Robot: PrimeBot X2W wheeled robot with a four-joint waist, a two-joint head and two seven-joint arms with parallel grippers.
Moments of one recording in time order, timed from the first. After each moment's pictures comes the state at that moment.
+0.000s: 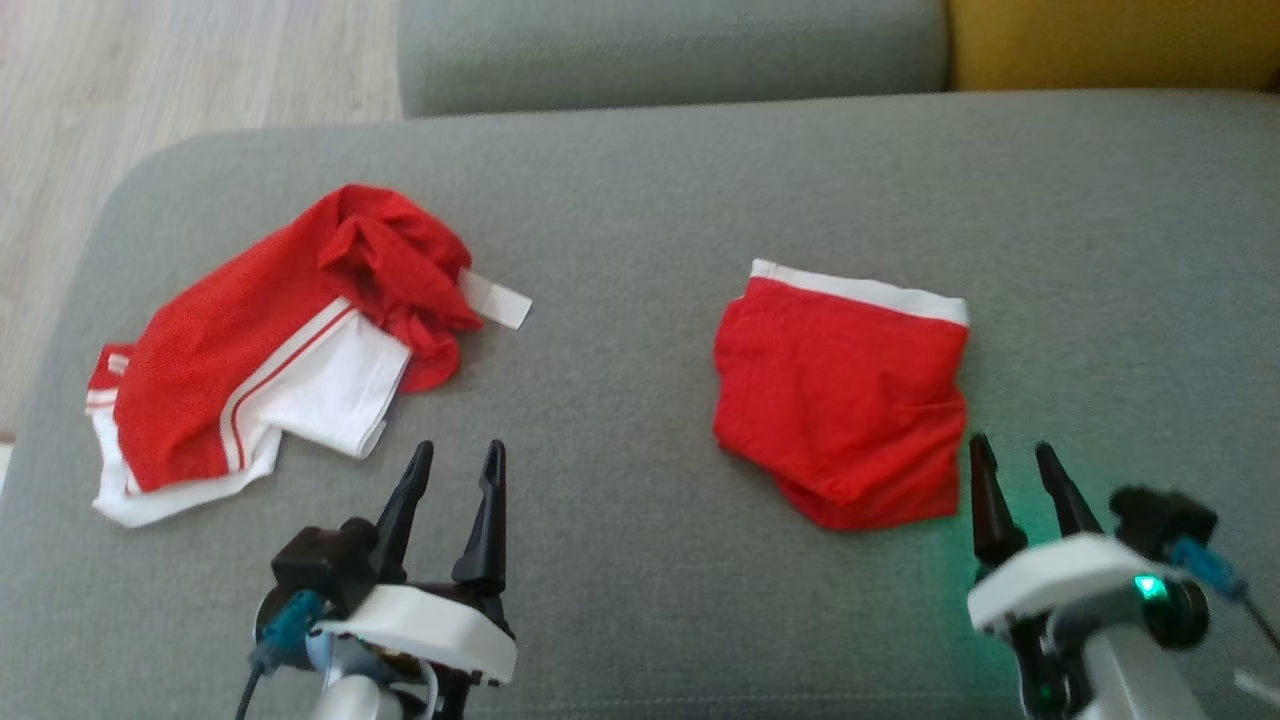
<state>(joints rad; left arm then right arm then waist) -0.01 0.05 -0.31 0.20 -0.34 0.01 -0.25 -0.12 -0.05 0.00 0.51 0.32 0.13 -0.16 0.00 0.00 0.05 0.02</state>
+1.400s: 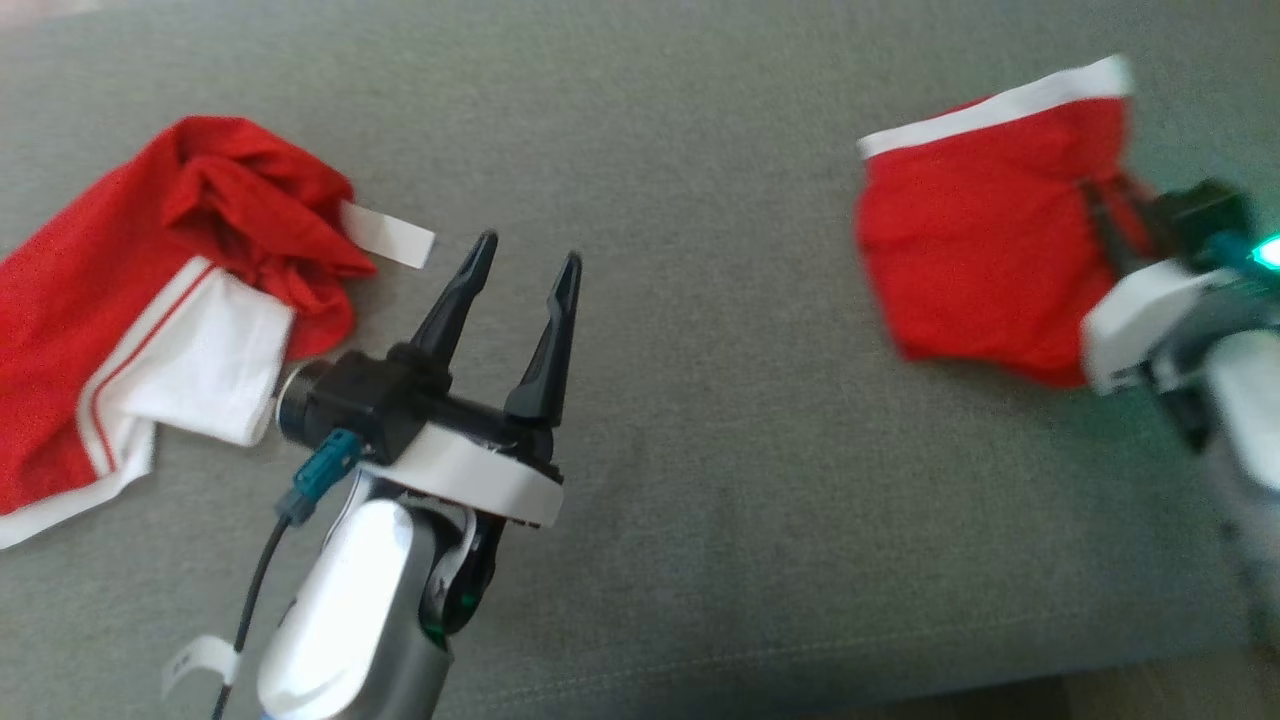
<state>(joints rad) -0.28 0.05 -0.38 0.16 -0.25 -0.06 -0.25 -0.66 -0.34 0.27 0.79 0.00 0.13 -0.11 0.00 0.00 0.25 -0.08</state>
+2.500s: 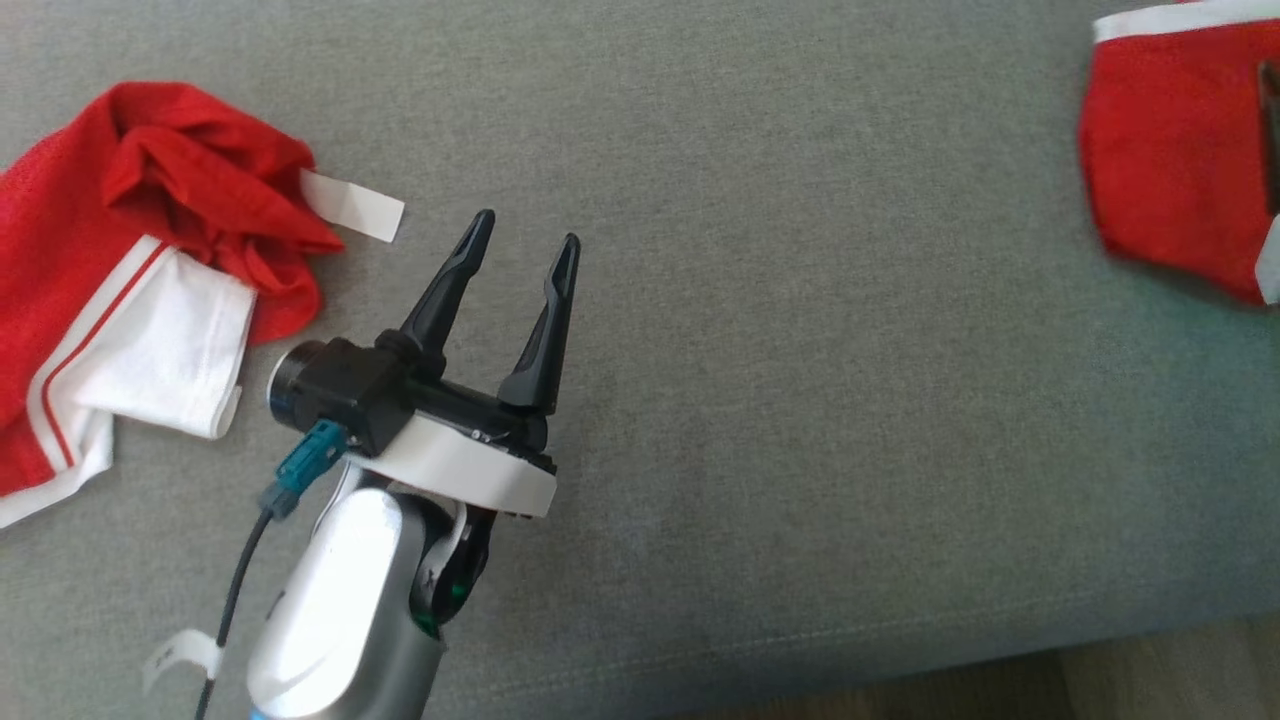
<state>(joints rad) -0.31 0.04 -0.37 0.13 -0.24 -0.09 -0.26 -0.68 -0.51 0.11 0.63 0.07 0.13 -0.02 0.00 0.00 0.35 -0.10</state>
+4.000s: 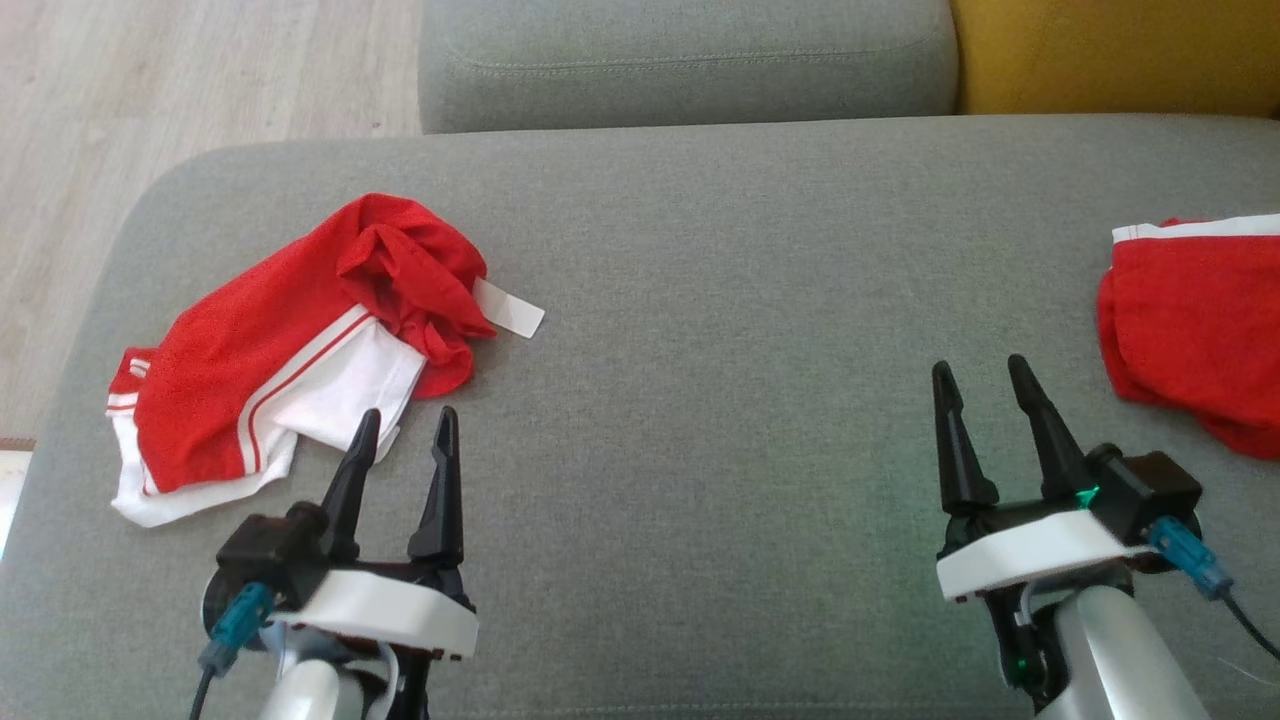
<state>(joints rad) 0.00 0.05 -0.22 0.13 -0.28 -0.01 -0.26 -0.13 -0.05 0.10 0.32 0.21 0.13 -0.25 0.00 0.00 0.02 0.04</state>
